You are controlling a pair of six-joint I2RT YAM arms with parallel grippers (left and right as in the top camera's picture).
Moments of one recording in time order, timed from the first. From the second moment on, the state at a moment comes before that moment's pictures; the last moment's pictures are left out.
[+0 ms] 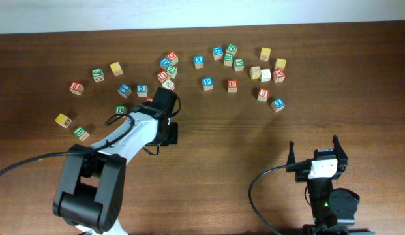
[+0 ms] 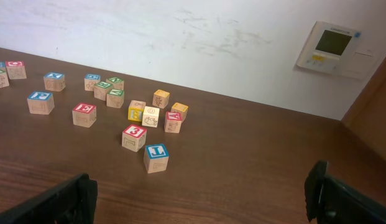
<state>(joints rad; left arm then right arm) -0.34 1.84 1.10 -0.67 -0.07 -0.29 -0.08 0.02 0.01 -0.07 -0.07 -0.21</state>
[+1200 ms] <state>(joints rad) -0.32 1.67 1.38 -0.77 -0.08 -0.29 -0.08 0.02 0.01 -0.07 -0.07 -0.21</state>
